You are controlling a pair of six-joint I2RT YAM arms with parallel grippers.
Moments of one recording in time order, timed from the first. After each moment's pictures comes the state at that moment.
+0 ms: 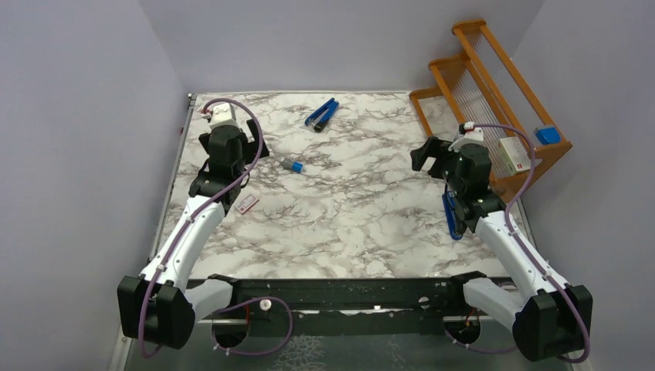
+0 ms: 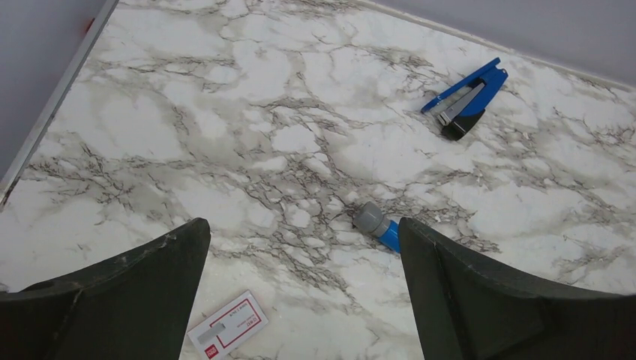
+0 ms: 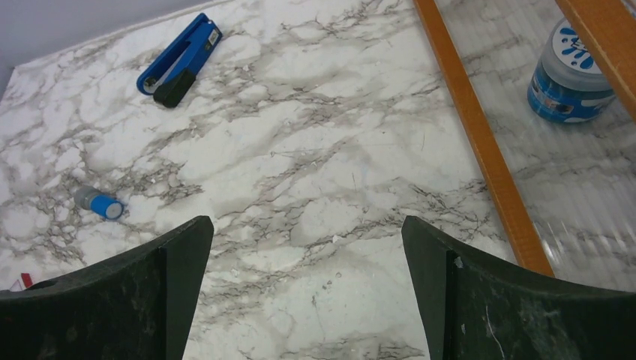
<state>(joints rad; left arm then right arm) -0.22 1.12 0.93 -0.16 -0.32 -0.33 0.19 1.02 0.70 0.04 0.05 0.34</state>
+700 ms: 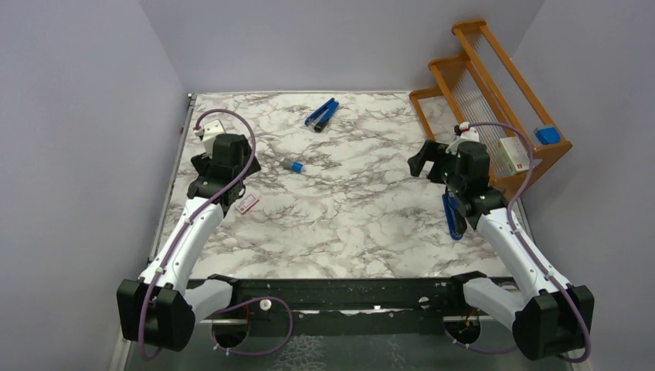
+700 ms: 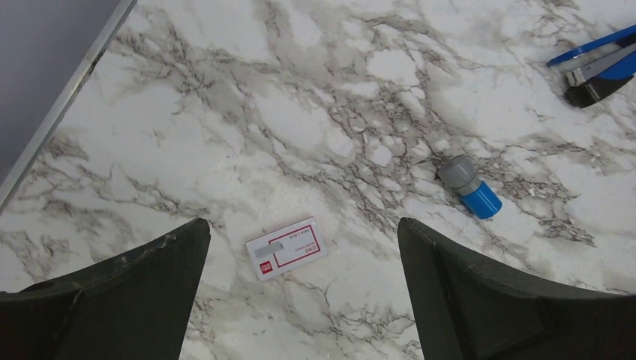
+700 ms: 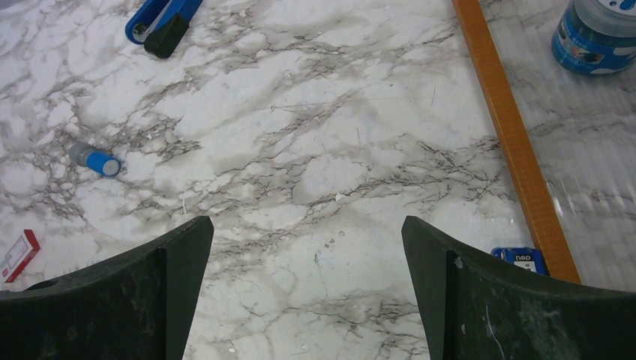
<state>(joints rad) -0.22 1.09 0.91 -0.42 -0.47 -0.45 0.19 1.02 0.75 -0.14 -0.01 0.34</state>
